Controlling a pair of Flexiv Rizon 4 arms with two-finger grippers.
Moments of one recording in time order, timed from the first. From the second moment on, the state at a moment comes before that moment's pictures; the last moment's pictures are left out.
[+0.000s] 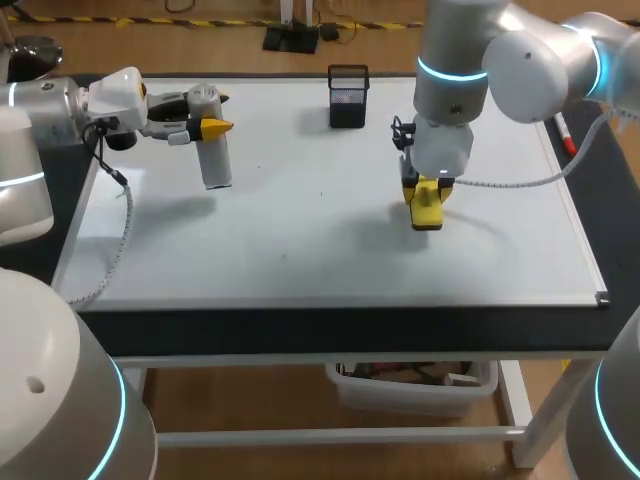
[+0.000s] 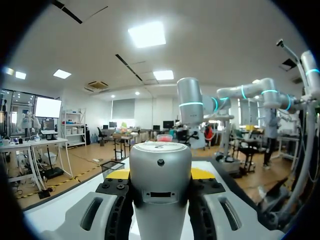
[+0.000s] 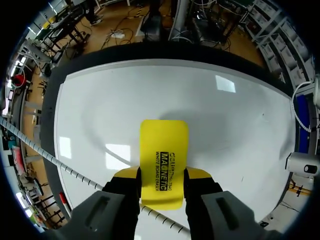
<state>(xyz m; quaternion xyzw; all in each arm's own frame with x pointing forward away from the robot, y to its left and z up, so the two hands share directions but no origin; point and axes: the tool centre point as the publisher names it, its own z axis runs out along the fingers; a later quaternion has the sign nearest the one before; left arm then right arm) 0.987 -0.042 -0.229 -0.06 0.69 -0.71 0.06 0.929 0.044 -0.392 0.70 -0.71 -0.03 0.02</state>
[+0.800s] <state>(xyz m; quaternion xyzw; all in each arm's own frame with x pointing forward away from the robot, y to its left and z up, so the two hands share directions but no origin) 0.987 -0.042 -0.229 -0.06 0.69 -0.71 0.06 1.072 0.010 -0.384 0.70 -0.71 0.02 0.00</state>
